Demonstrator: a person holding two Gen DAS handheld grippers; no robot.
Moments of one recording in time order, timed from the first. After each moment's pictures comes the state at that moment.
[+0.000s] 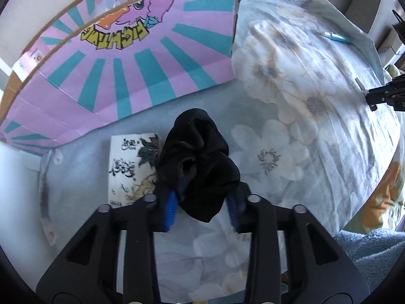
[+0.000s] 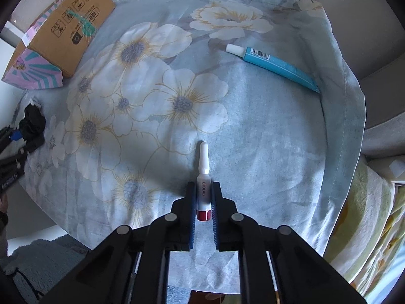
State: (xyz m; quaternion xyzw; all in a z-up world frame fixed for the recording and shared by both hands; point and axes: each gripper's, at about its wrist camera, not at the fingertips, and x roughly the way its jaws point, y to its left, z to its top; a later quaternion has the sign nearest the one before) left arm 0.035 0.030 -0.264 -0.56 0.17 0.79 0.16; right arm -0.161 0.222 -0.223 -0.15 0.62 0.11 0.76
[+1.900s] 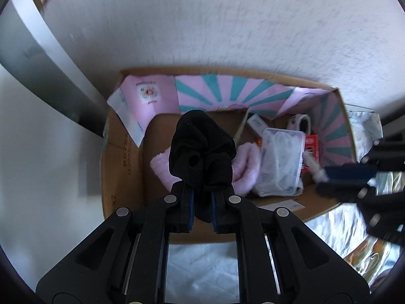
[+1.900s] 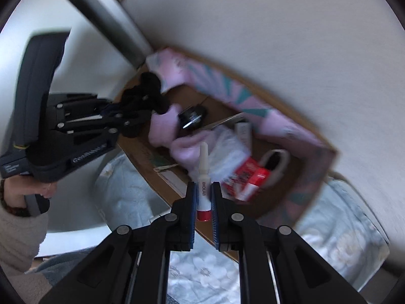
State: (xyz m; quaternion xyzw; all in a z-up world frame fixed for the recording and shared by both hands) left arm -0.140 -0.121 -0.164 -0.59 0.03 0.81 0.05; right arm -0.049 0.552 -0.136 -0.22 0.57 0.34 0.71
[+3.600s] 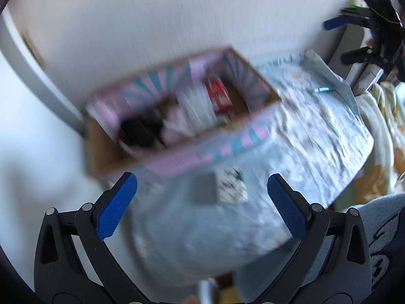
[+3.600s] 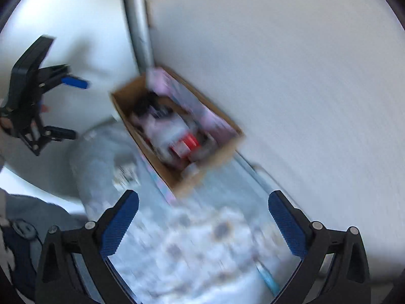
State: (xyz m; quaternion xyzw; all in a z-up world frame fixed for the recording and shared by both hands) left arm 0.014 -0.071 -0.117 -0.51 0.15 0.82 0.19; right arm -0.148 0.399 -0.064 -0.29 0.40 0.28 0.82
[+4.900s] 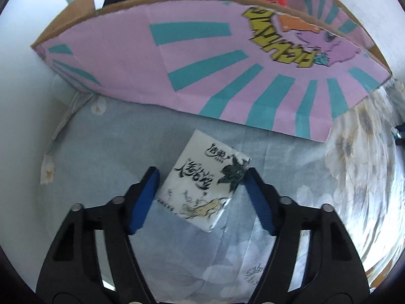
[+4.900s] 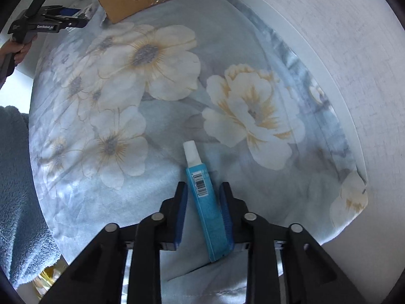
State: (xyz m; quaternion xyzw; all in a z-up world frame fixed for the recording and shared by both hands) left arm 0.022 -0.013 -0.273 -0.58 0.00 0.82 -0.06; right arm -0.084 0.221 -0.232 -0.39 0.55 0.29 0.68
